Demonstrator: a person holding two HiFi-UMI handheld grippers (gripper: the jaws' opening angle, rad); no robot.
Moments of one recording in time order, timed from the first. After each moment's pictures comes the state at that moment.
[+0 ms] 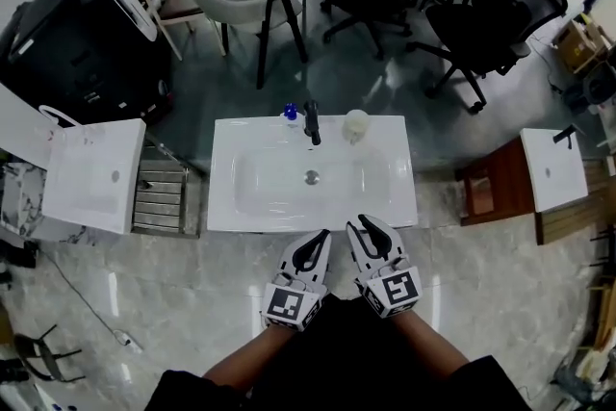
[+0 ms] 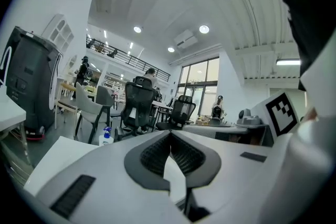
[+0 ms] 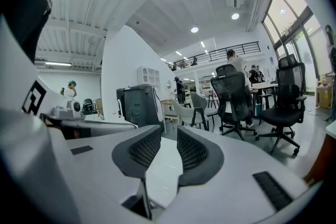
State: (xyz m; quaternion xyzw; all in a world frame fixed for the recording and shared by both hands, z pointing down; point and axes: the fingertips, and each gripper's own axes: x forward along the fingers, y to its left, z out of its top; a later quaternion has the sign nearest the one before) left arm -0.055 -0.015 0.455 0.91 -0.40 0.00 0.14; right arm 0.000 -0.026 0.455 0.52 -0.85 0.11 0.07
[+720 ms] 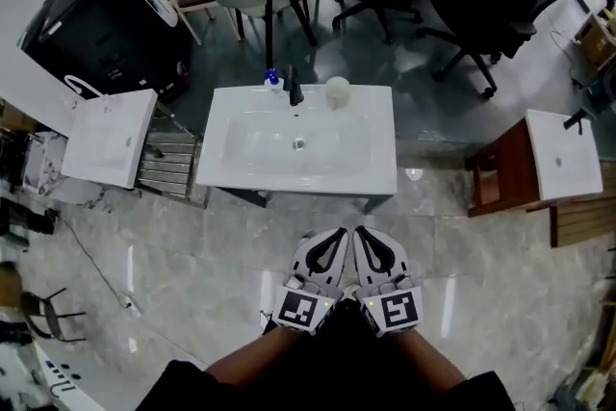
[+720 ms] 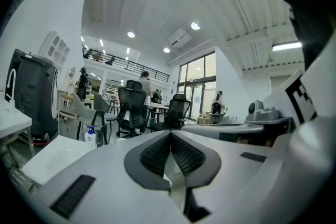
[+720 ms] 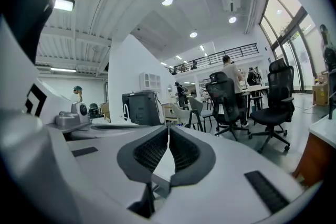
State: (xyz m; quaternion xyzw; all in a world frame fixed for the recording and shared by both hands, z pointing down) left arm 0.103 0.132 0.426 0.90 -0.43 0.01 0.09; right arm 0.127 0.136 0.427 0.50 -0.86 0.10 0.04
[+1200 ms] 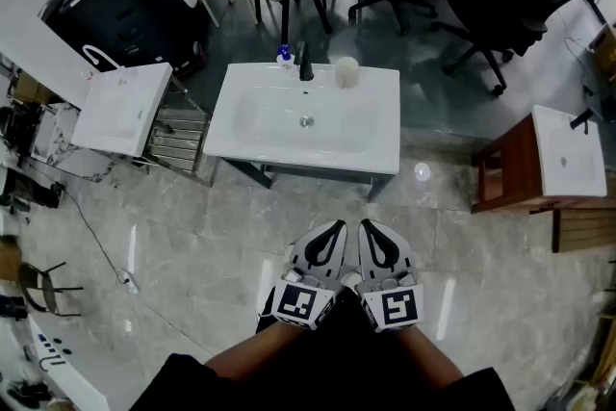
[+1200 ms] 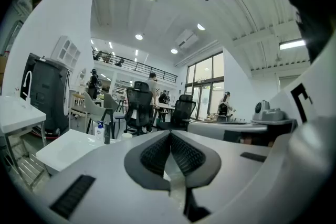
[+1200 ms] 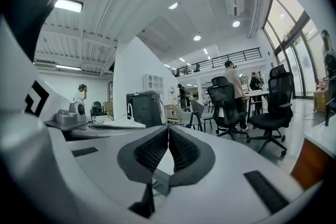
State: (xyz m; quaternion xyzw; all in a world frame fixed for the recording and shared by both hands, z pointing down) left arm 0.103 0.198 0.439 0.87 -0.48 0.02 0.11; right arm 0.141 0.201 0.429 0.49 -0.86 0.08 0.06
